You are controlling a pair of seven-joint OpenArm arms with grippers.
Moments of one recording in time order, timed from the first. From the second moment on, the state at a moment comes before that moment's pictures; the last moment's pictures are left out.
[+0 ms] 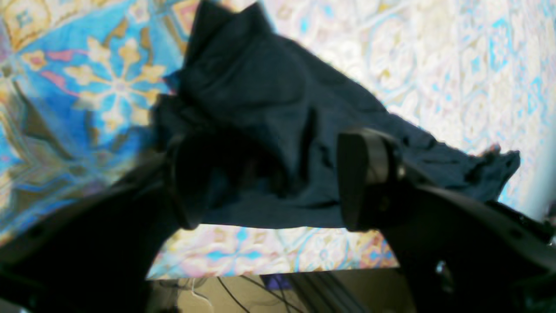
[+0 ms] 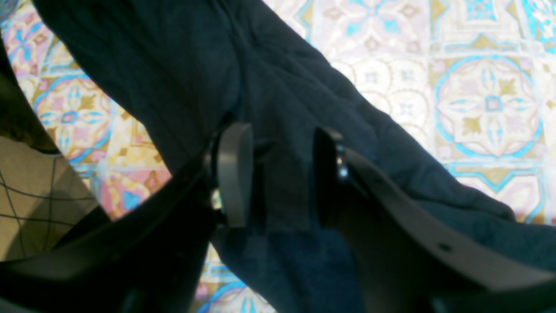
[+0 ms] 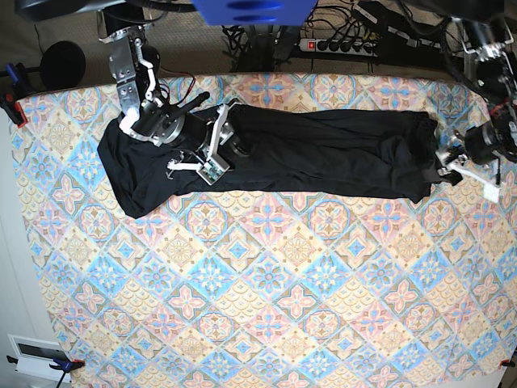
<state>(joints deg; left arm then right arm) 9.5 -33.4 -29.0 94.5 -62.0 6.9 74.1 -10.1 12.2 -10.7 108.6 19.3 32.8 -48.8</state>
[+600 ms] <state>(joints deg) -1.1 -35.3 -14.6 73.9 -51.3 6.8 71.1 -10.0 12.1 -10.7 108.6 19.3 32.8 -48.9</state>
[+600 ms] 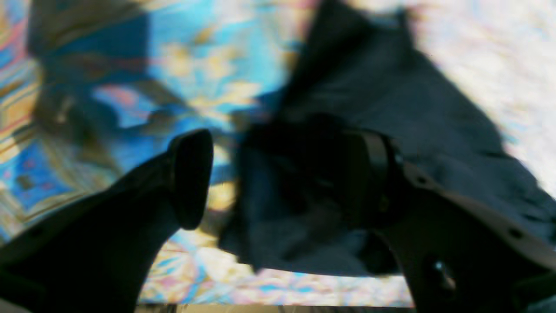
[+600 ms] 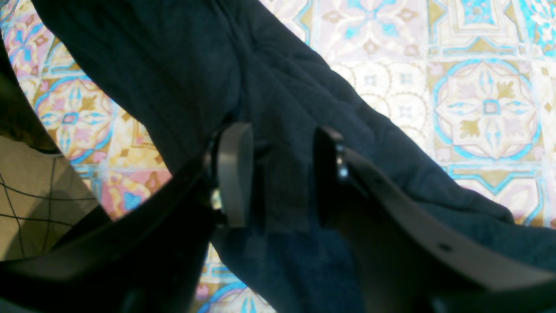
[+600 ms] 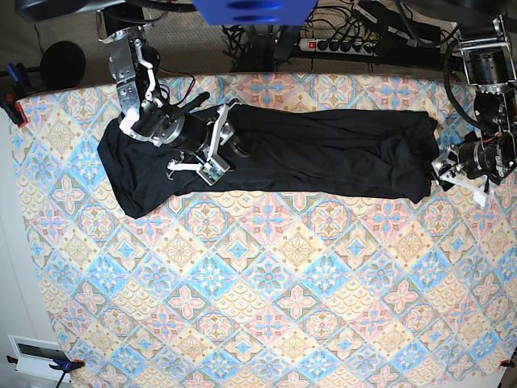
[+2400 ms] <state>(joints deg) -8.0 -36.6 -9.7 73.7 -34.2 -2.9 63.6 -10.0 12.1 -10.7 108.6 19.3 32.8 -48.7</state>
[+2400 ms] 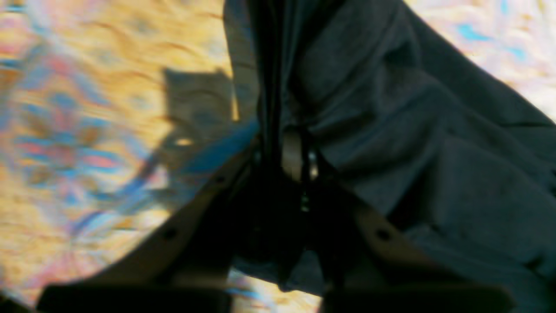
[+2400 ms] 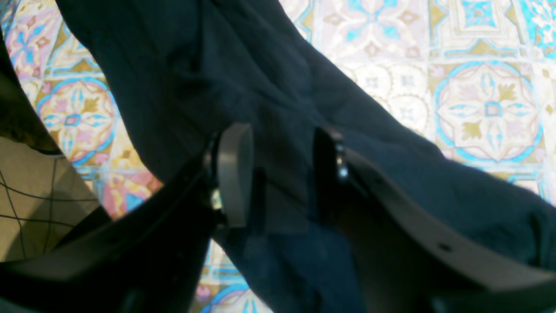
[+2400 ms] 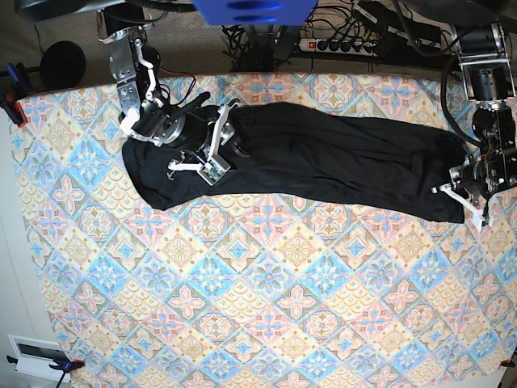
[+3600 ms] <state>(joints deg) 3.7 -14.0 -8.0 104.1 -28.9 -2.5 74.2 -10.2 13.2 -9.0 108.7 19.3 32.9 -48.5</state>
